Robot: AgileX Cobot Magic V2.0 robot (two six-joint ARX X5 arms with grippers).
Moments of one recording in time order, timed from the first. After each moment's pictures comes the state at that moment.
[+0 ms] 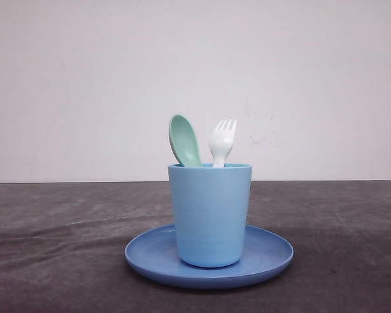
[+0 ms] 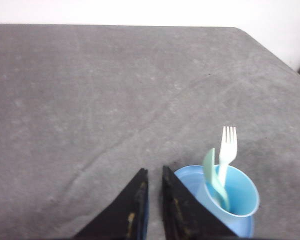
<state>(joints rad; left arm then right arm) -0.76 0.58 0.78 -0.56 -0.22 -0.29 0.96 0.64 0.76 -0.45 0.47 0.28</state>
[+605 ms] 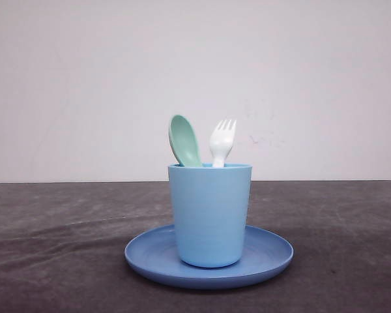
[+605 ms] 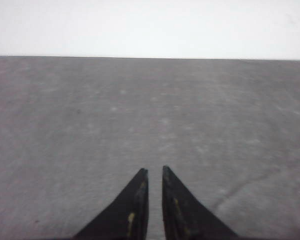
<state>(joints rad) -0.20 0.33 0.46 -0.36 -0.16 -0.08 0.96 0.64 0.76 -0.45 0.47 0.28</state>
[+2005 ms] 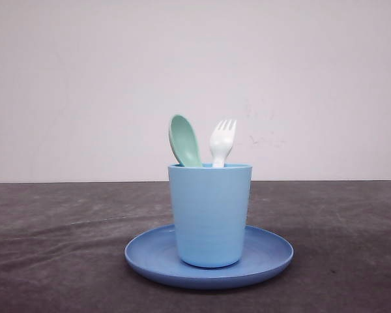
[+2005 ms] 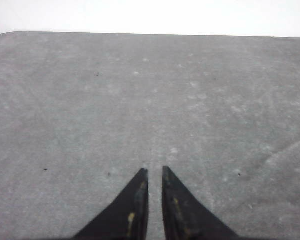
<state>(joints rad) -0.04 0.00 0.06 -0.26 -0.05 -0.02 0.96 0.64 0.76 -0.44 0.47 0.28</state>
